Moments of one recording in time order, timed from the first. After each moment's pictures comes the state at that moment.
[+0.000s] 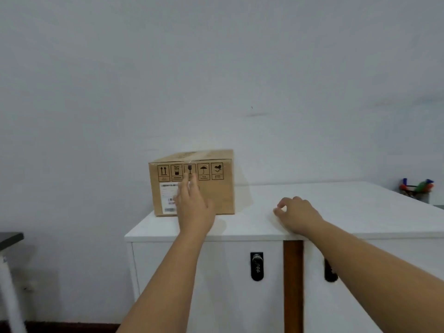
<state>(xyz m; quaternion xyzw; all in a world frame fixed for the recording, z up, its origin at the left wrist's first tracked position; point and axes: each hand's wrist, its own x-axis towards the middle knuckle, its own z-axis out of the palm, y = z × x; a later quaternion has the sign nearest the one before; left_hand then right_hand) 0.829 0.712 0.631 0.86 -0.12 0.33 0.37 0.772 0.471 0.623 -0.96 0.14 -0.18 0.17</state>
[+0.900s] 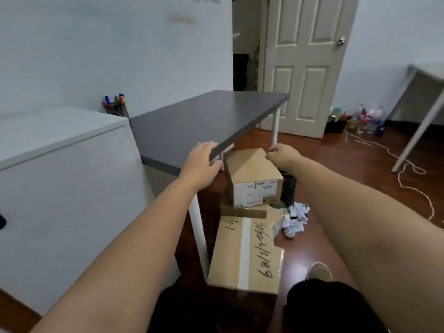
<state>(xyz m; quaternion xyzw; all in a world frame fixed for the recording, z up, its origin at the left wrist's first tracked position) 0.447 0.262 0.503 0.66 -0.68 -0.06 0.32 0.218 0.158 0.505 -0.72 0.63 -0.19 0.22</state>
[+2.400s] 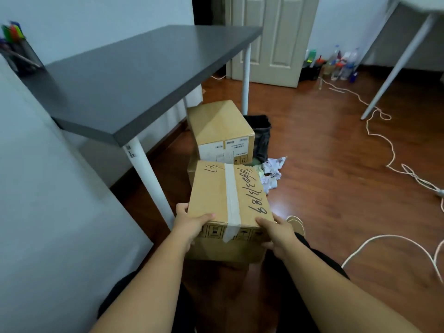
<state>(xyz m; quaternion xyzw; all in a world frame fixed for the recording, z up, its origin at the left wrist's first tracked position) 0.382 0.287 0.278 0.72 -0.29 -0.51 0.36 0.154 0.284 0.257 -0.23 0.64 -0.38 0.63</state>
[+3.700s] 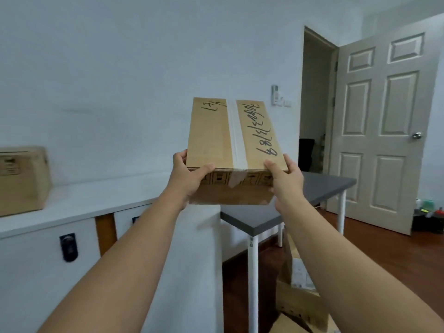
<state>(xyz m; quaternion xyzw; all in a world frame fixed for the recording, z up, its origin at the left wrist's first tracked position) 0.534 0.468 0.671 0.57 -0.42 -0.11 0.69 0.347 0.354 0.657 -0.48 0.25 -0.60 0.59</state>
